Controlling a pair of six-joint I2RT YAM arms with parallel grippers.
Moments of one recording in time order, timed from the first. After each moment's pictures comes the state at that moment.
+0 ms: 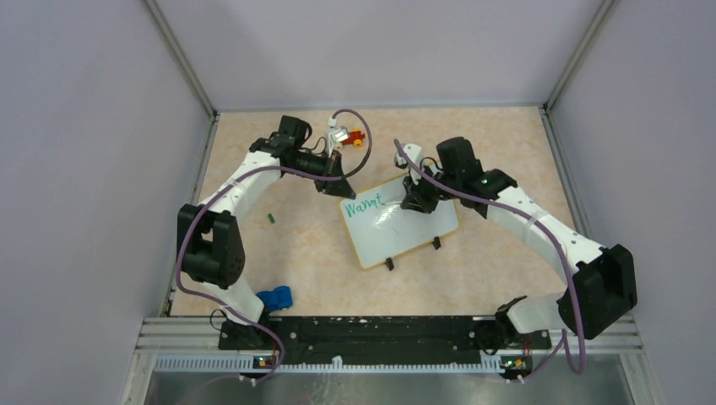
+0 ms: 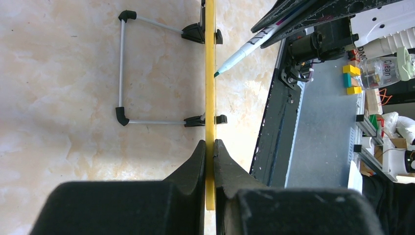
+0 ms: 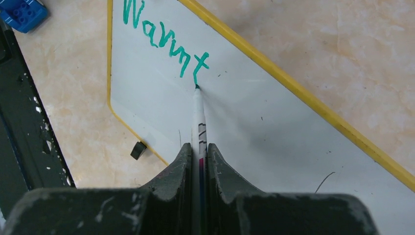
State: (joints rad) left arm -0.28 1.69 1.39 -0.73 1.06 0.23; right arm 0.55 1.35 1.12 -0.50 -0.49 -0.35
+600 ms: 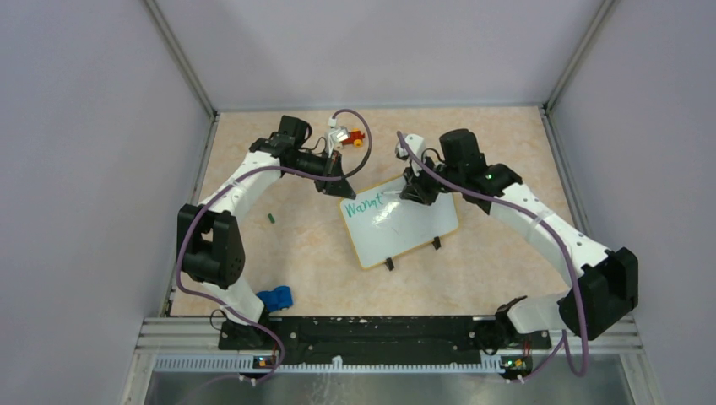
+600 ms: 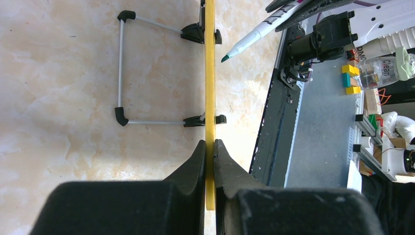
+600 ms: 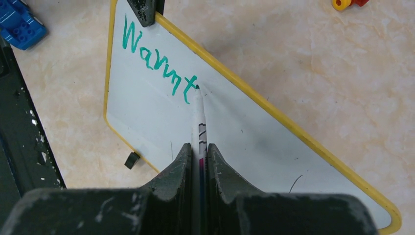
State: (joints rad) left arm -0.28 1.69 1.39 -0.74 1.06 0.23; right arm 0.54 1.34 1.18 -0.51 -0.47 -0.36
